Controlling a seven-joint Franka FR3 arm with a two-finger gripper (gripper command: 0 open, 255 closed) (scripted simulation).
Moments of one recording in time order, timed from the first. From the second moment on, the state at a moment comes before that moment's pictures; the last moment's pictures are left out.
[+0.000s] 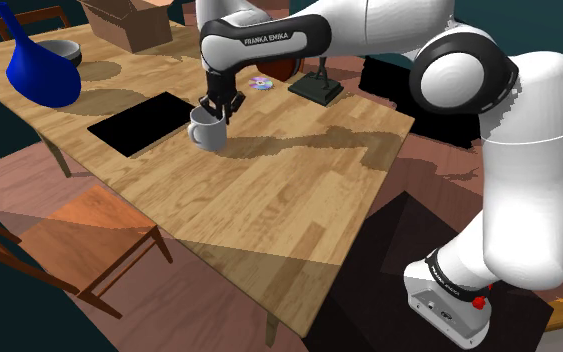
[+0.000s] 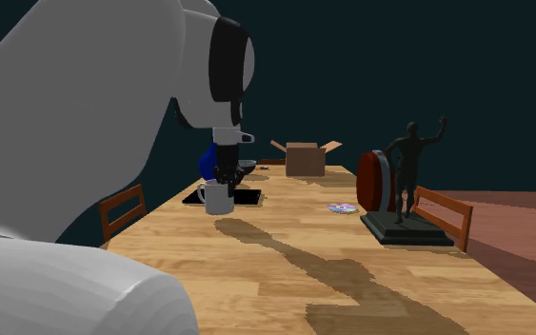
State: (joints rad) arm 0.20 0.66 0.23 -1.28 -0.15 1.94 0.59
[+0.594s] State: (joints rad) arm 0.20 0.67 0.22 -1.30 -0.16 1.97 0.60
